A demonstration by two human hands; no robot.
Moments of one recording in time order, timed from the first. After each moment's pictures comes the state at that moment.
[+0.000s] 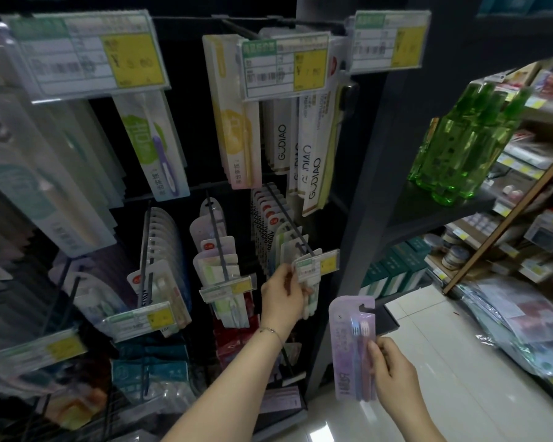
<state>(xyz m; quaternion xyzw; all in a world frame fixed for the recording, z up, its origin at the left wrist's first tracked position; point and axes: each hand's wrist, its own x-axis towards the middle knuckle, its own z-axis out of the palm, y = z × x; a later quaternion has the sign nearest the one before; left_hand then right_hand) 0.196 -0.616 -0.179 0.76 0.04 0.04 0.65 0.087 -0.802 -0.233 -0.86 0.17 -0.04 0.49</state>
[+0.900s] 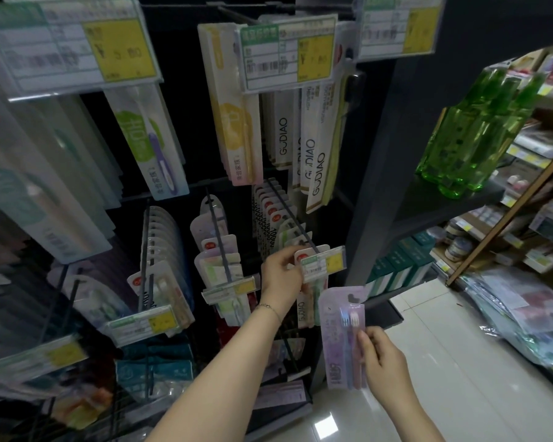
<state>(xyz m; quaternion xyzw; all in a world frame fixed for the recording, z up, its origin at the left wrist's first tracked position) 0.227 -0.611 -0.158 0.71 0.04 0.00 0.70 0.105 -0.787 -0.246 -0.86 0.14 -0.03 0.49</state>
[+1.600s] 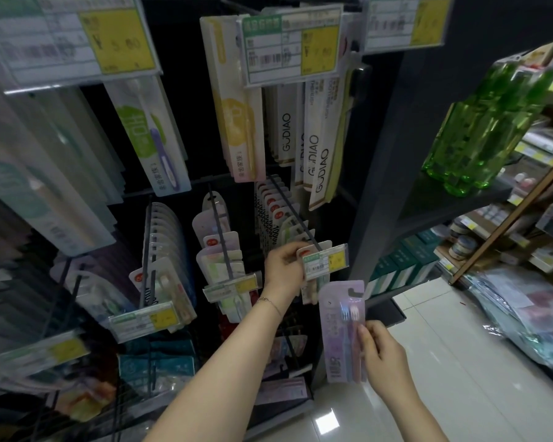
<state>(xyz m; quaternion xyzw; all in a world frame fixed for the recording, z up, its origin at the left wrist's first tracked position) 0.234 -0.613 -0.156 0.69 0.03 -0.01 0.72 0.111 -0.783 -0.239 -0.86 0.14 -0.03 0.49</state>
